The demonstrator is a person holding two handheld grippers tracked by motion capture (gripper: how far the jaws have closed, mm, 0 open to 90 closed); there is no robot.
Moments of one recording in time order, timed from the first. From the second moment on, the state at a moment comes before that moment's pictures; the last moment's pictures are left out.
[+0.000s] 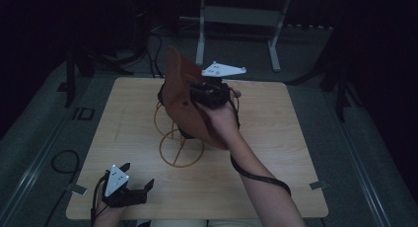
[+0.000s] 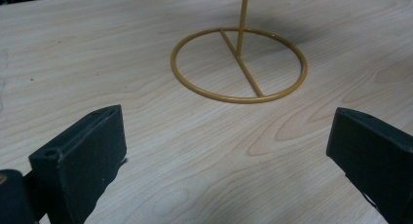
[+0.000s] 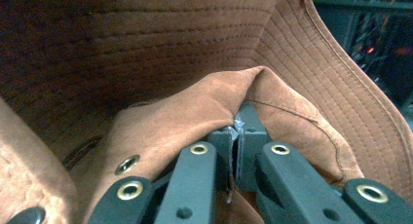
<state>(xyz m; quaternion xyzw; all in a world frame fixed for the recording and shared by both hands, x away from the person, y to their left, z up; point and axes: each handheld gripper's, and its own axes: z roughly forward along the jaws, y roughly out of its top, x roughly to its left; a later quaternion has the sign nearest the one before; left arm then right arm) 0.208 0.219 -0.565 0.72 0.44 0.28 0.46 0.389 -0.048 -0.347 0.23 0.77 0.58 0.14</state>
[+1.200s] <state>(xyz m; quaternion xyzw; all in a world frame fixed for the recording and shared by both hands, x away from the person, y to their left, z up) 0.211 0.221 -0.572 0.71 0.45 0.27 0.47 0.357 -0.043 -0.363 0.13 0.80 0.53 0.24</state>
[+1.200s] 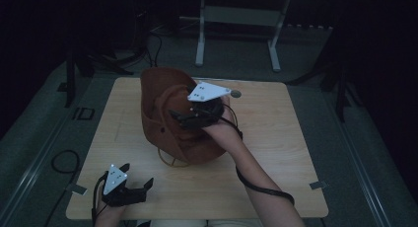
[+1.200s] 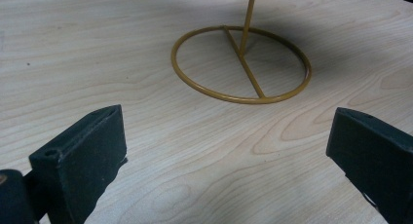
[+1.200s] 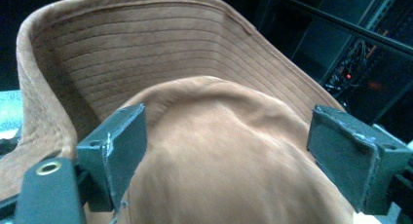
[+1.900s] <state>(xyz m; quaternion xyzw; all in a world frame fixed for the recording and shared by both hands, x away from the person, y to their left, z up) 0.211 0.214 -0.574 0.71 0.45 0.28 0.47 0.365 -0.150 -0.385 0.21 0.80 0.53 0.19</state>
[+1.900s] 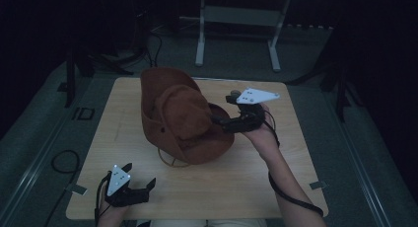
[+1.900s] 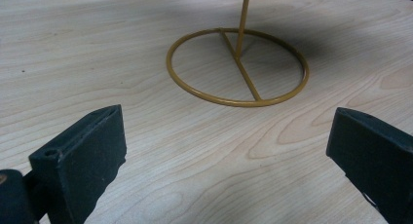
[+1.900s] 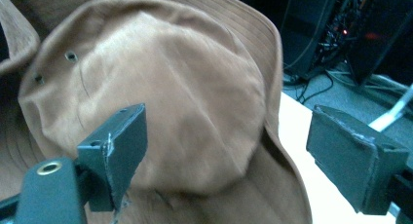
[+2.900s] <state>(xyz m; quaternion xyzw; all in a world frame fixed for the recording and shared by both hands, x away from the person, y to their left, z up) 0.212 0.214 -0.577 0.71 0.45 0.29 0.46 0.336 -0.271 -0.515 0.32 0.79 0.50 0.17</state>
